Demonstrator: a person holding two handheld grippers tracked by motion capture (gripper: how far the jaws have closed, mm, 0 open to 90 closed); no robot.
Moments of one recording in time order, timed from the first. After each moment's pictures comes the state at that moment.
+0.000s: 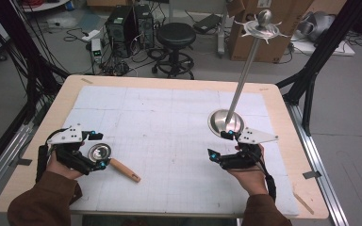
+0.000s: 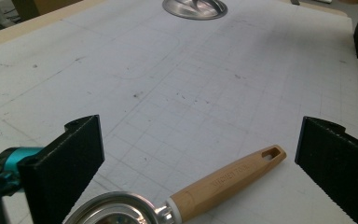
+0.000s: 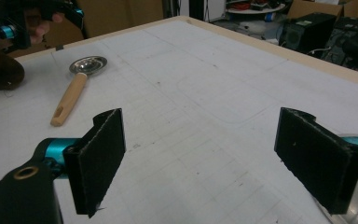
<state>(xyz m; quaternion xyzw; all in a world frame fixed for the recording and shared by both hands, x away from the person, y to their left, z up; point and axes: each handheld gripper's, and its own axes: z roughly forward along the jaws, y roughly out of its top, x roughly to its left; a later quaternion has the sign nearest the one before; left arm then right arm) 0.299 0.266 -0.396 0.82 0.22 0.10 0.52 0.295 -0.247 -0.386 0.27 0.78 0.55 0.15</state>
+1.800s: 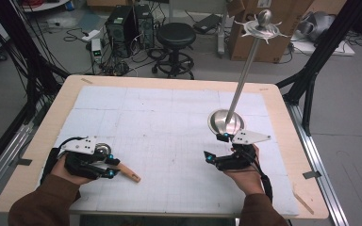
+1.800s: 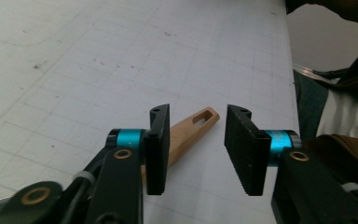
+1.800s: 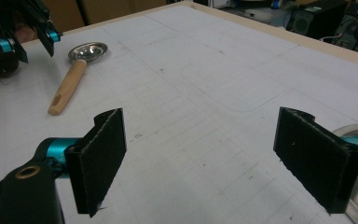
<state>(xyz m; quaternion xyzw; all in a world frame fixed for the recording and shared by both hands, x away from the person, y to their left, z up) 0.290 0.242 -0.411 0.87 0.14 -0.02 0.48 0.299 -0.239 -0.397 0.27 0.79 0.53 0.14</state>
